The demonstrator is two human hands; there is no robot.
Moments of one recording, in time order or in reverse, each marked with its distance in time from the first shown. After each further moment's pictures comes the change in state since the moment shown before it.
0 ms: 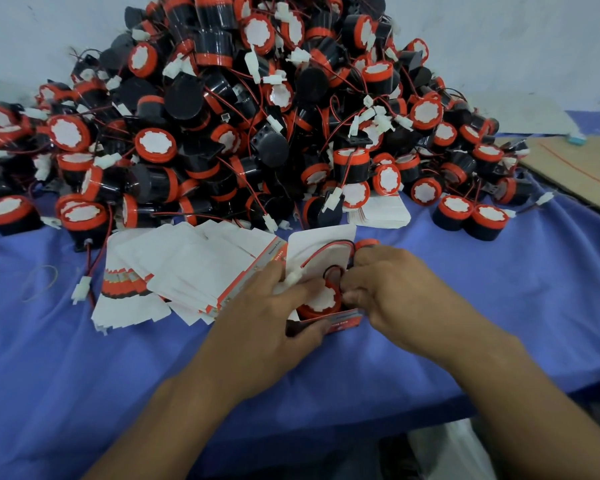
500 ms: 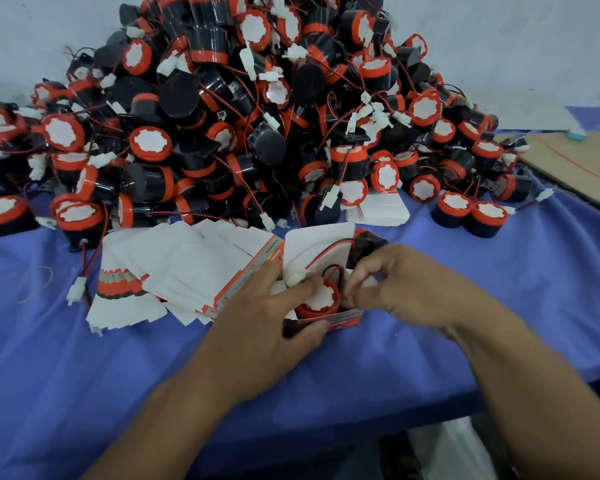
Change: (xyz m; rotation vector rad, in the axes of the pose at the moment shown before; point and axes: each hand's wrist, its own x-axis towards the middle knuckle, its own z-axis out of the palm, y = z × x) left_hand -0.002 -0.001 0.002 -0.055 -0.021 -0.038; right_hand 0.003 0.019 -0.001 0.686 -0.135 0.566
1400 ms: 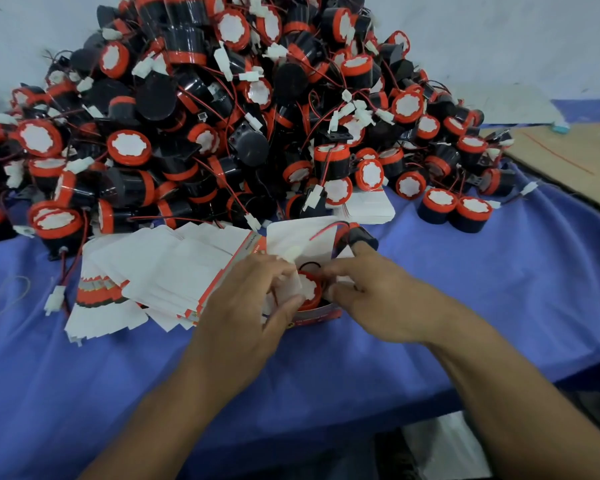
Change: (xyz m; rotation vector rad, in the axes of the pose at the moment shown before) left_hand 0.011 0.008 0.004 -0.057 0.315 0.088; right_hand -0.002 -0.001 0.013 -0.227 -0.031 -0.205
